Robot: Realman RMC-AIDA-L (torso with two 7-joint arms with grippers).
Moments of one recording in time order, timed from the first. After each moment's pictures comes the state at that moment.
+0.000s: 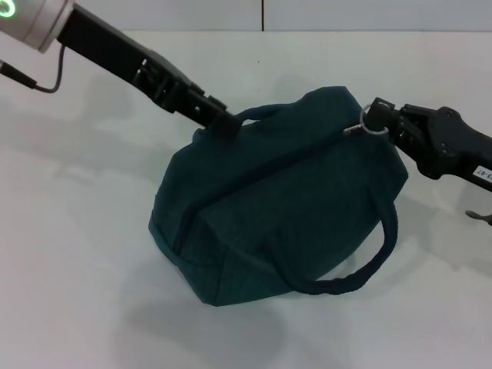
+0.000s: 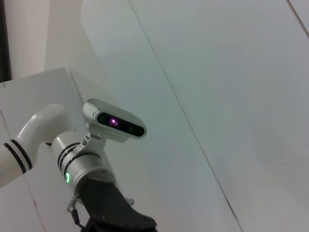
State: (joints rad) left arm -0.88 -1.88 1.03 0.99 2.07 1.87 -2.33; right arm 0.35 2.02 -1.39 -0.55 -0.94 -1.51 1.25
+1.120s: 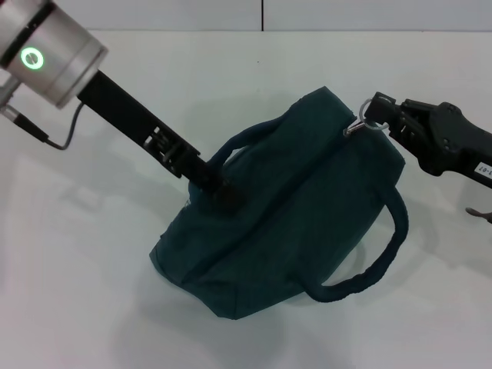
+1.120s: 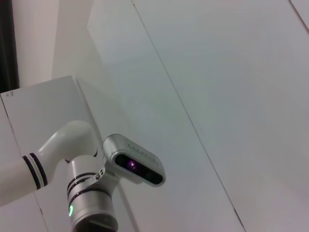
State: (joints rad) left arm -0.92 -1.92 1.05 0.83 2.16 1.94 -2.37; right arm 0.36 2.02 -1.39 -0.56 -0.93 -1.53 1.25
